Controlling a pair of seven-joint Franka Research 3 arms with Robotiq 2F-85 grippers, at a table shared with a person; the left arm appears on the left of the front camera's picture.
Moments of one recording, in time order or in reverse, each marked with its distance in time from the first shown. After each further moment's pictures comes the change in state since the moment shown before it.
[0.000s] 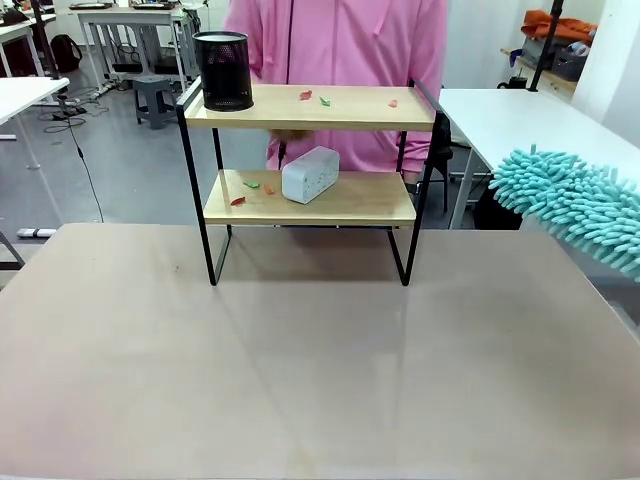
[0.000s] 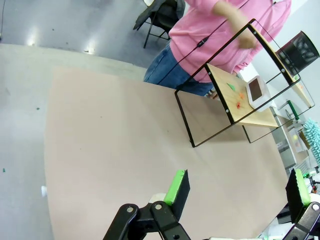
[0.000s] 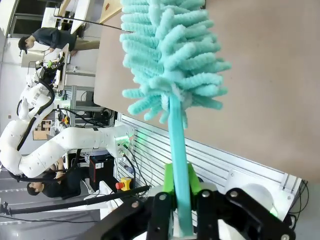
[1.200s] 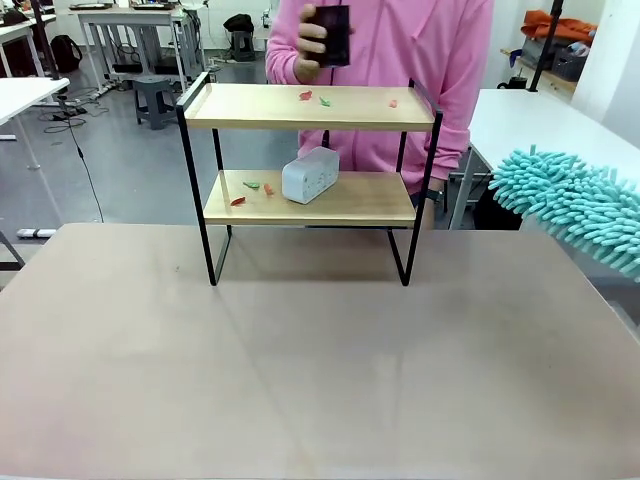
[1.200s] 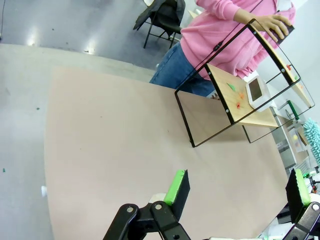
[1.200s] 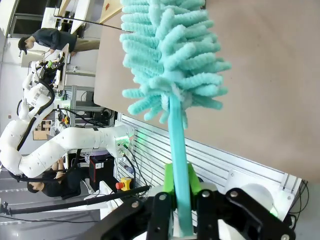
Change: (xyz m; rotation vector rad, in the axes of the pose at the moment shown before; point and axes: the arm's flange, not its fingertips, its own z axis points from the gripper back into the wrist) left arm 0.000 0.000 0.000 0.000 0.000 0.000; right arm 0.000 0.000 0.000 0.001 0.000 0.000
